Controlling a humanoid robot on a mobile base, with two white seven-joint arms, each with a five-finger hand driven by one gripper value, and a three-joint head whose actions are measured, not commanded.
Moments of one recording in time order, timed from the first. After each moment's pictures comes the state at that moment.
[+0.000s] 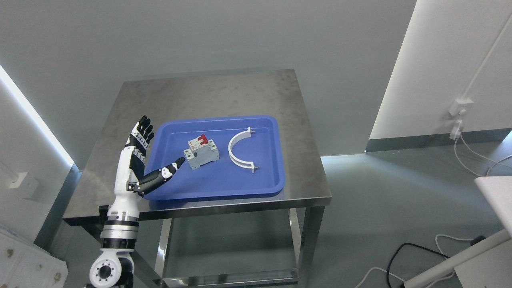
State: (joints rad) left arm -0.35 0.00 0.17 -1.53 0.00 -0.26 -0.18; right arm 0.04 0.00 -0.04 -0.16 -0.04 0.05 0.00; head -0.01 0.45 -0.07
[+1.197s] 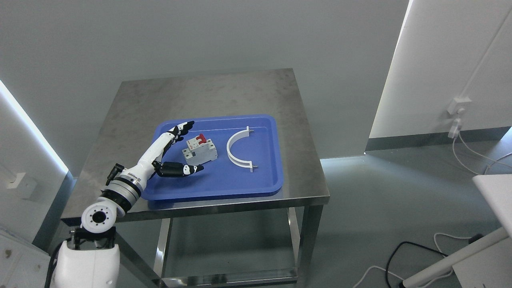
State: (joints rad) left arm -0.59 0.12 0.12 -1.43 -0.42 0.06 -0.60; right arm 0.04 0.00 -0.04 -0.16 -0.04 0.05 0.00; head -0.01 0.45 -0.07
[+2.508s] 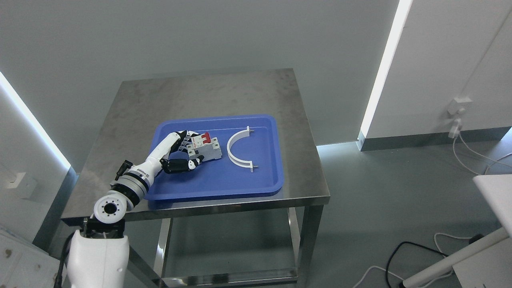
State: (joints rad) left arm -0.65 0.07 0.15 -1.32 -0.48 -0.01 -0.60; right arm 0.04 0.00 -0.04 -0.16 -0.04 0.05 0.00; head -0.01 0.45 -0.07
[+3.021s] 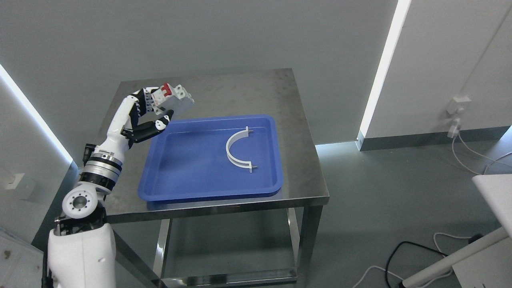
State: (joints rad) left arm -0.69 0.03 0.33 -1.40 -0.20 -0.13 -0.44; right arm 0.04 0.00 -0.04 -0.16 -0.04 0.05 0.00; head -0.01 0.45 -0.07
